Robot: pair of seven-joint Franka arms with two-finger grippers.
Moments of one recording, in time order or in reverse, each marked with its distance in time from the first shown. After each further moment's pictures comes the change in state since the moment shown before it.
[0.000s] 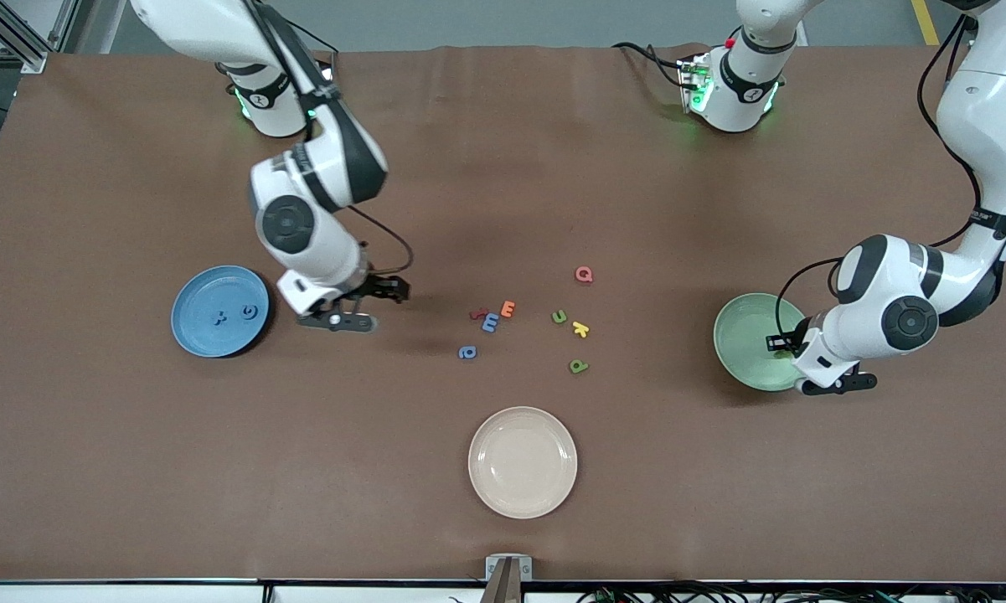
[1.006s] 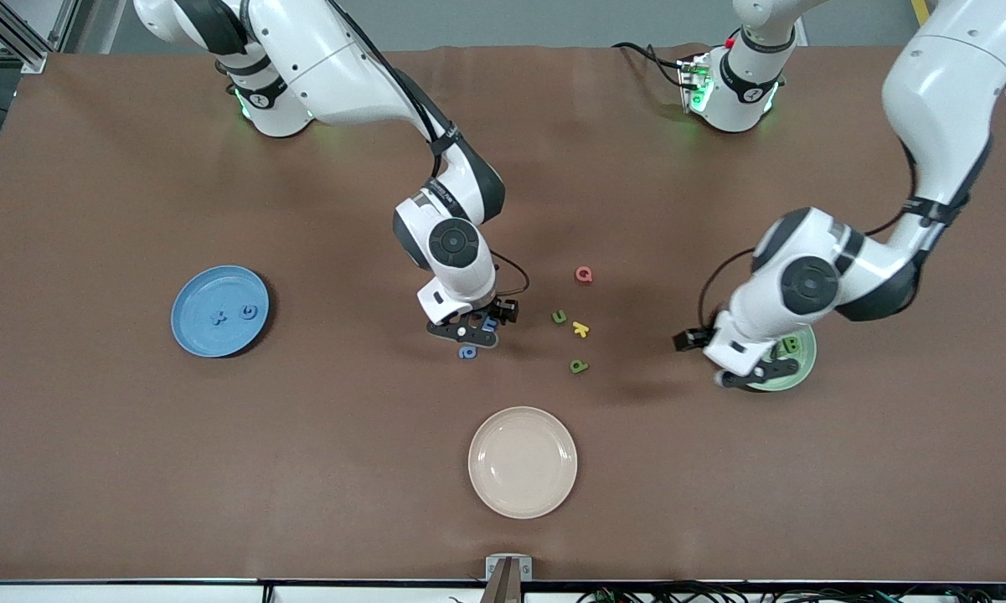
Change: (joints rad) left arm -0.190 -0.046 -0.188 0.036 0.000 -0.016 -0.409; right arm 0.199 0.404 -0.003 0.397 0.001 0.095 0.293
